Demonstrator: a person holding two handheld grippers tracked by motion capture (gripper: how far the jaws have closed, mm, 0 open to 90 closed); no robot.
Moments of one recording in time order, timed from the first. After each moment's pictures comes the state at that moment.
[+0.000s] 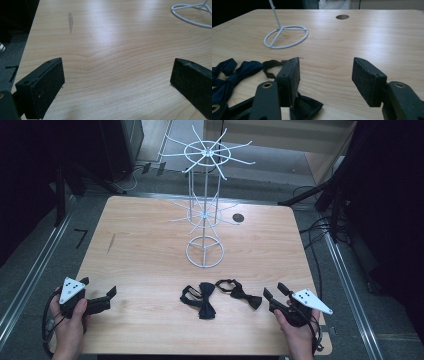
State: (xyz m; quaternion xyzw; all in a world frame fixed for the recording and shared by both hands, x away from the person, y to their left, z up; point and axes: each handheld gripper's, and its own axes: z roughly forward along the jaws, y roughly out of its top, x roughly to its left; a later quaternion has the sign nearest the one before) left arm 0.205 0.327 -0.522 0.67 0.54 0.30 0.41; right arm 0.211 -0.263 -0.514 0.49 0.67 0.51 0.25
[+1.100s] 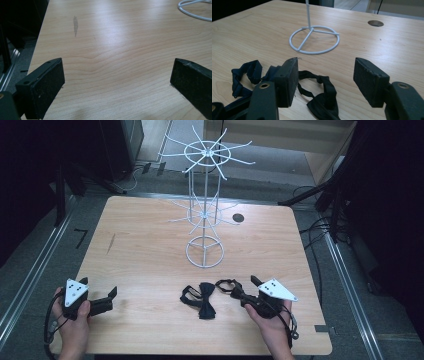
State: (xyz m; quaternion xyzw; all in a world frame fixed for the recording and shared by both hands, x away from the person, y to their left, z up) left arm 0.203 0.320 -0.522 0.67 0.53 0.34 0.39; right arm 0.229 -0.186 -0.500 0.43 0.72 0.49 0.24
